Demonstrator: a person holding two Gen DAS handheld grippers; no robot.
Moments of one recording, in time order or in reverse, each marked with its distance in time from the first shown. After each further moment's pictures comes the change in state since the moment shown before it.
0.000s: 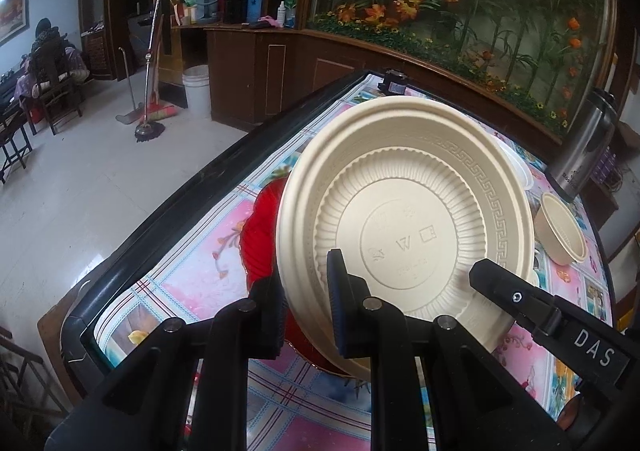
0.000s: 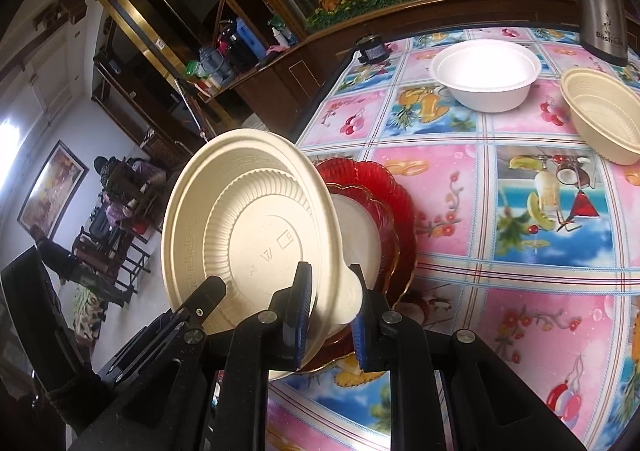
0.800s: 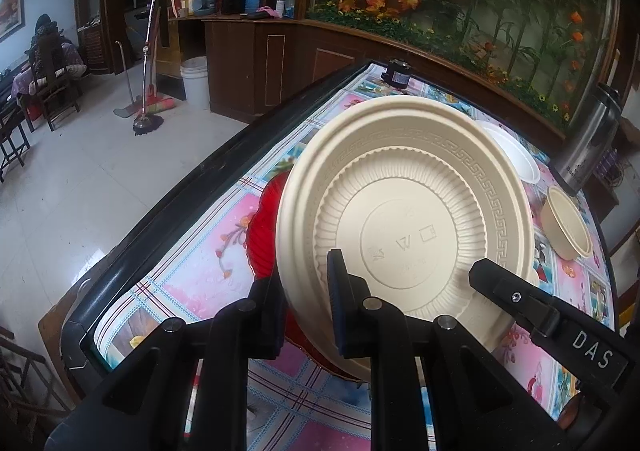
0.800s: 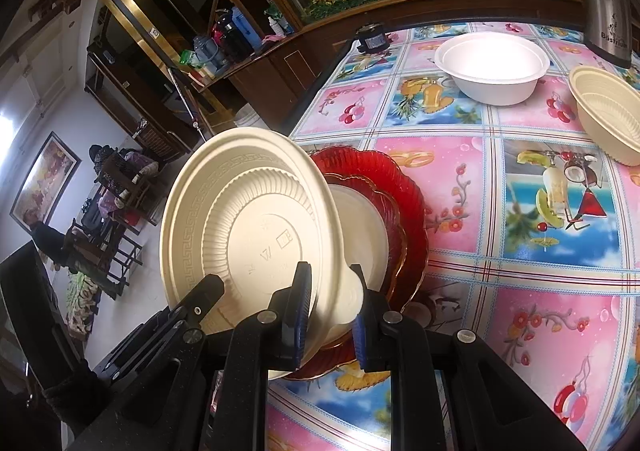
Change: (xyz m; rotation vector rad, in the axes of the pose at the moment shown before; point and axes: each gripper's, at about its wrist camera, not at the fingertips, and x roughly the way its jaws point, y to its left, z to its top) left arm 0.011 0.003 0.006 0.011 0.046 -0.001; right arm 0.013 0.006 0.001 -0.003 0.034 -0.026
